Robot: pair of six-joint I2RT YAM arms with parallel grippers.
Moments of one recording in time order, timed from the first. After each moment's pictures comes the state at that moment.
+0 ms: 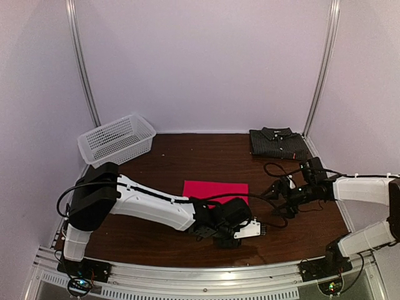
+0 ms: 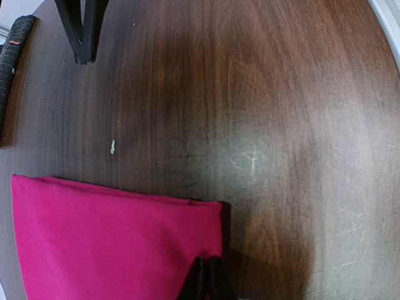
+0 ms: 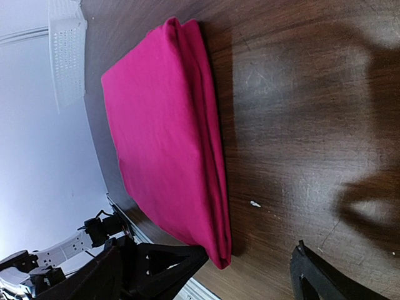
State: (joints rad) left arm -1.34 2.17 1.48 -0.25 -0.15 0.45; right arm 0.28 1.25 0.53 -0.21 -0.71 0.82
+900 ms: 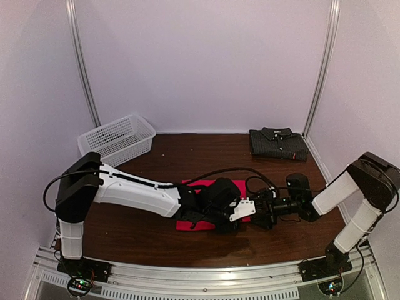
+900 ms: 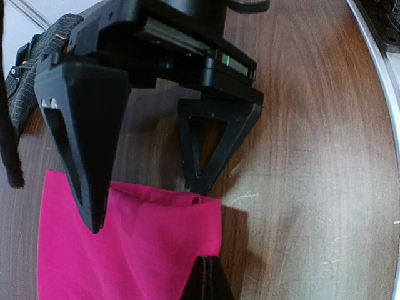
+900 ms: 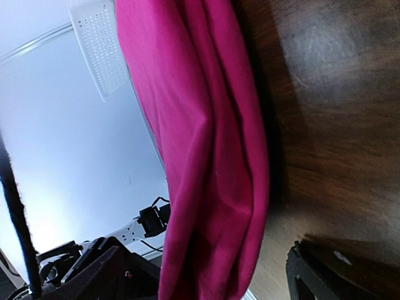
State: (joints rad) left arm -1.26 2.05 1.40 -0.13 -0.04 0.34; right arm 0.45 1.60 0.34 0.66 -0.83 1.35
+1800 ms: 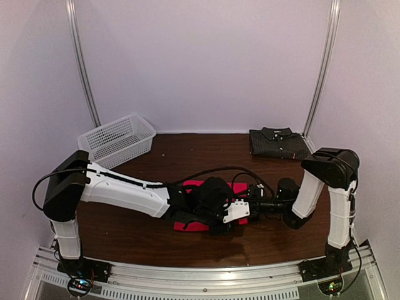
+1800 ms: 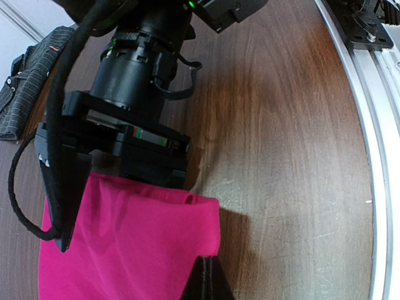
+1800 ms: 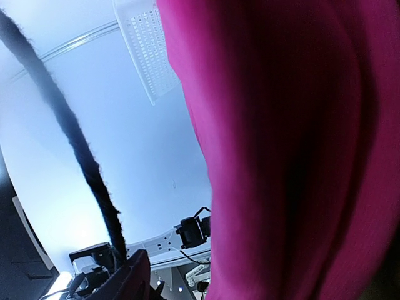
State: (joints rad) left arm -1.26 1.95 1.30 -0.10 0.02 0.36; right arm 0.53 2.08 0.42 1.47 -0.77 1.70
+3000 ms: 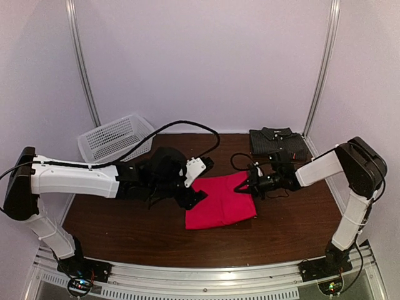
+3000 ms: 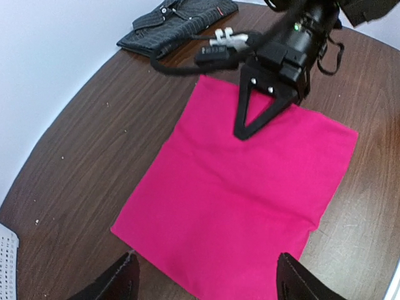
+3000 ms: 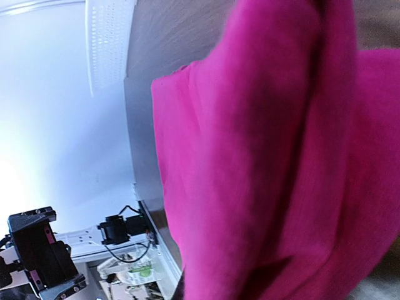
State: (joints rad) left arm -1.08 1.58 1.08 -0.14 -0.18 0.09; right arm 0.44 1.82 0.76 0.39 -0.82 1.01
